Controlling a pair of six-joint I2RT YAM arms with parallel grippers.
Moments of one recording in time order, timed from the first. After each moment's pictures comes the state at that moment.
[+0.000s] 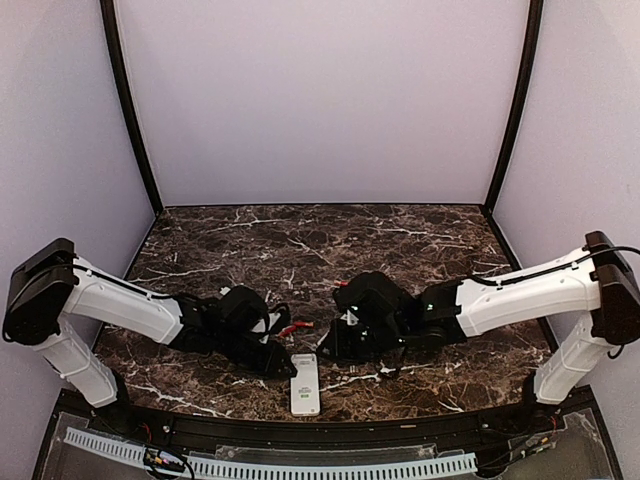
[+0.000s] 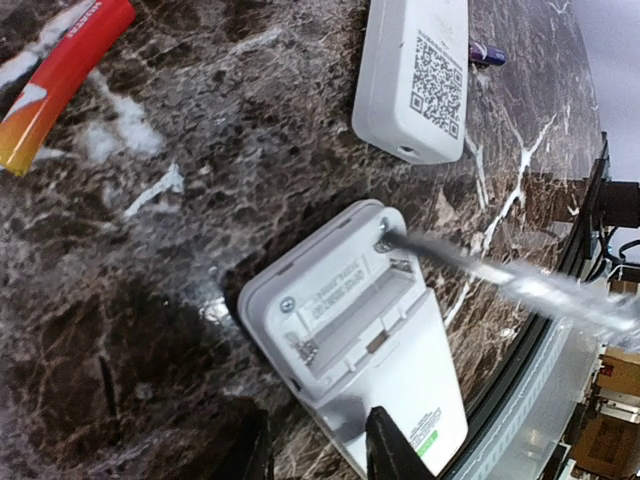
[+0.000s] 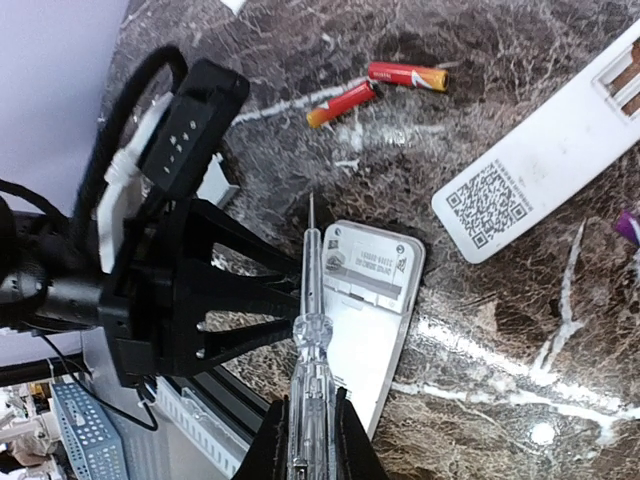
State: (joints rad) left arm -0.97 1.58 0.66 -0.04 0.31 -0.75; right arm 1.23 1.60 0.99 -0.22 -0.02 1.08
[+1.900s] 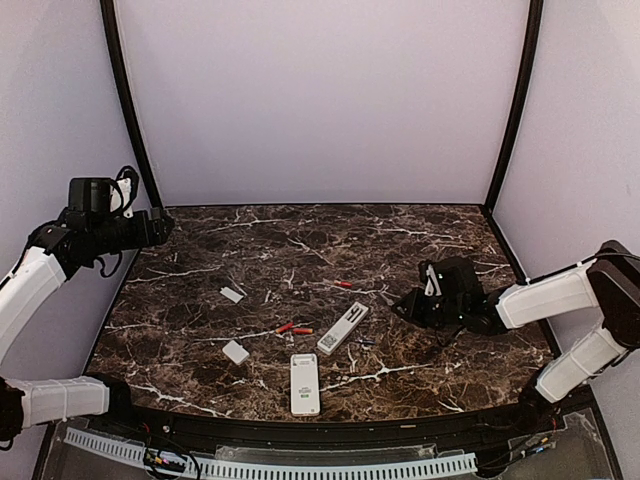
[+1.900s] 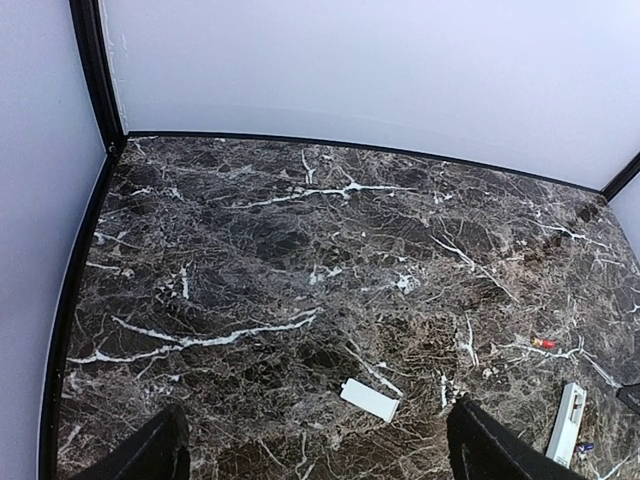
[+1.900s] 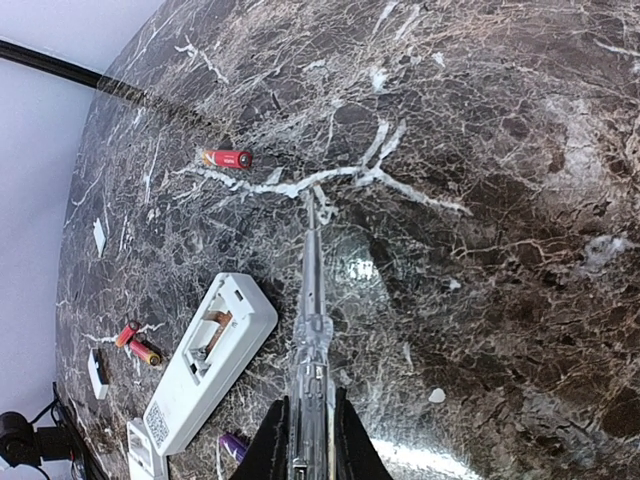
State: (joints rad) left arm -0.14 0.97 0.95 -0.52 0.03 -0.22; right arm 0.66 1.46 0.50 0.28 -0.13 0.84
